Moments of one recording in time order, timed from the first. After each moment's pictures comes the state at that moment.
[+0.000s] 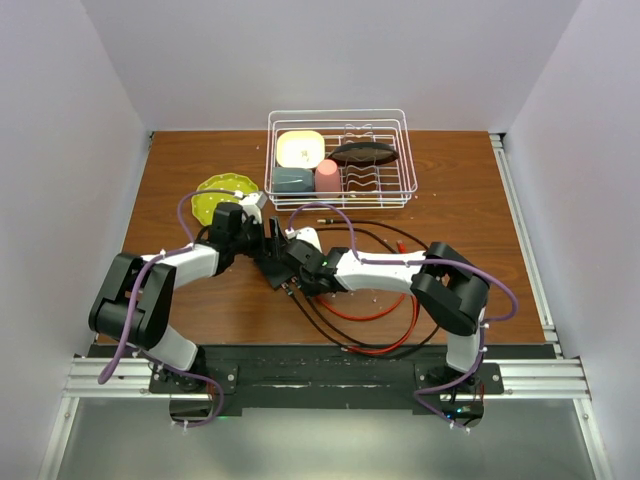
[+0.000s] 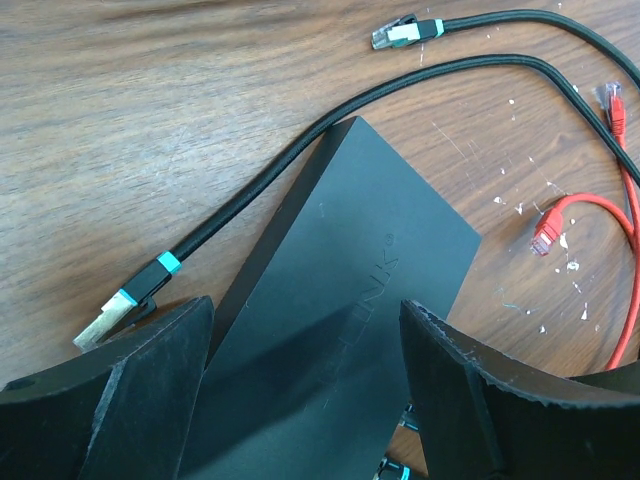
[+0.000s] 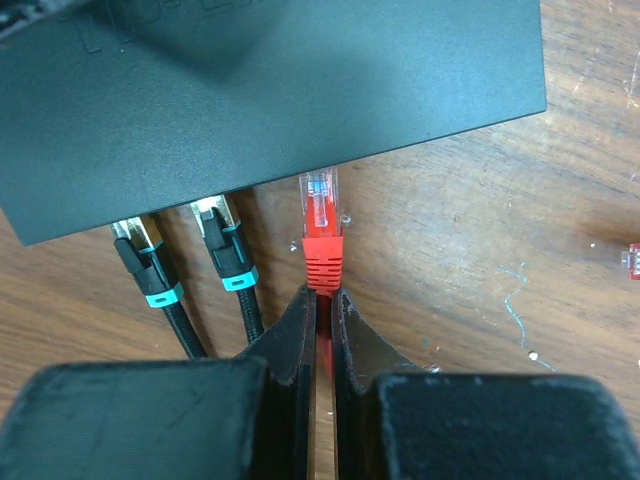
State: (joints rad) left arm -0.28 1.55 0.66 0.20 0.39 -0.36; right arm 1.05 1.90 1.22 -0.43 0.34 0.61
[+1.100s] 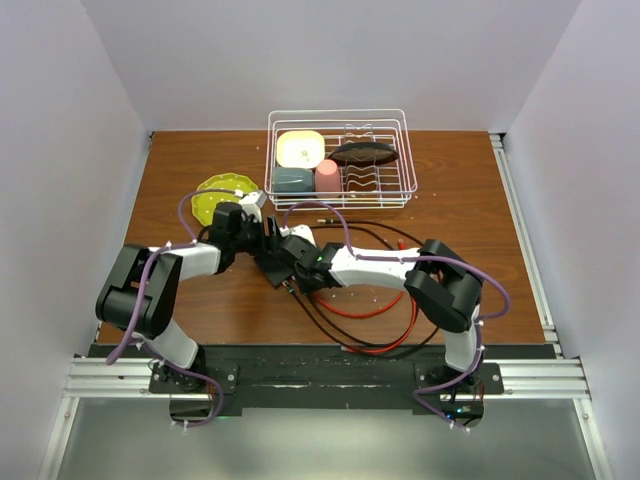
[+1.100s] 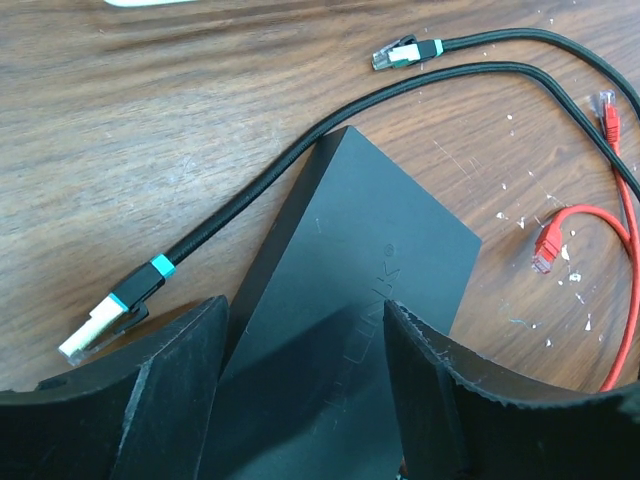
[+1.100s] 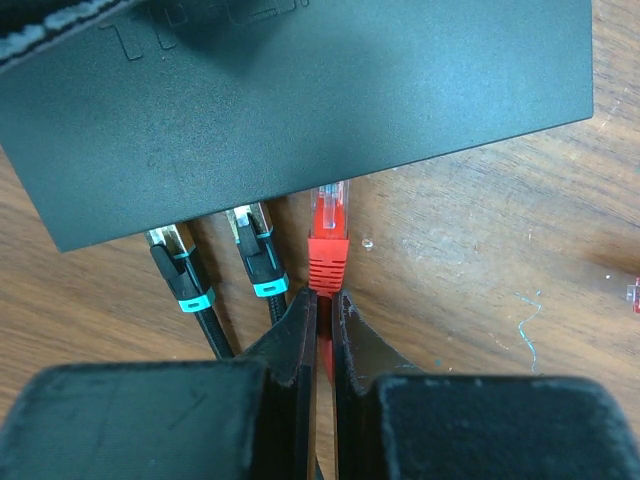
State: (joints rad) left arm -0.27 1.62 0.66 0.30 0.44 -0.35; right arm 1.04 1.95 1.29 -0.45 0.29 0.58
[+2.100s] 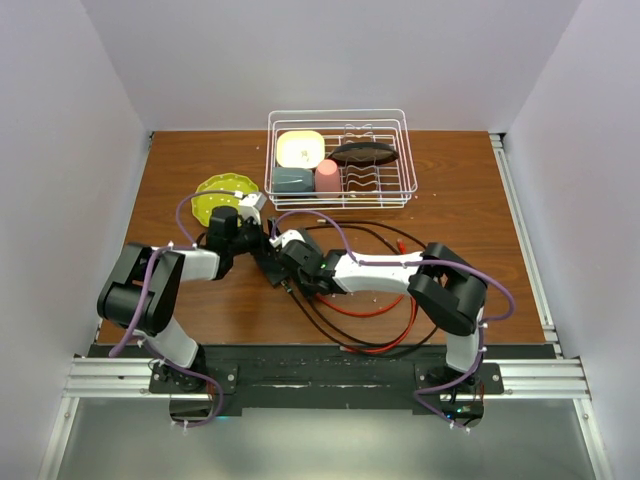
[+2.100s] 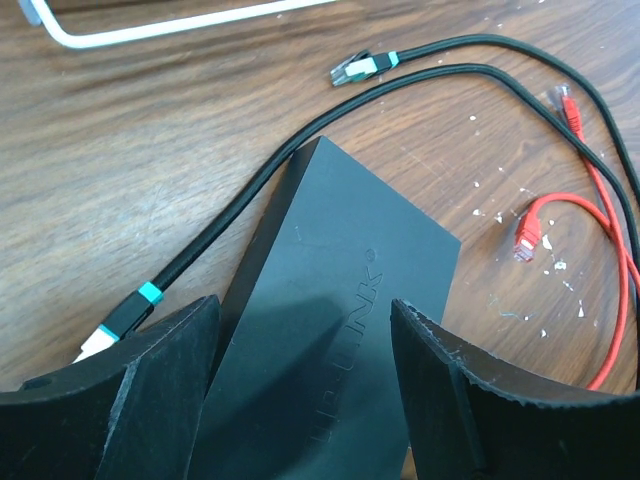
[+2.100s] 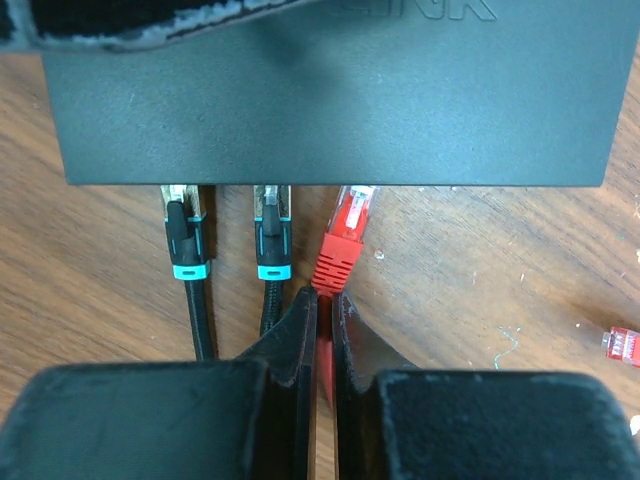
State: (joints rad) left arm -0.25 1.64 0.59 0.49 0.52 -0.33; right arm 1.06 1.92 1.22 -0.35 0.29 0.33
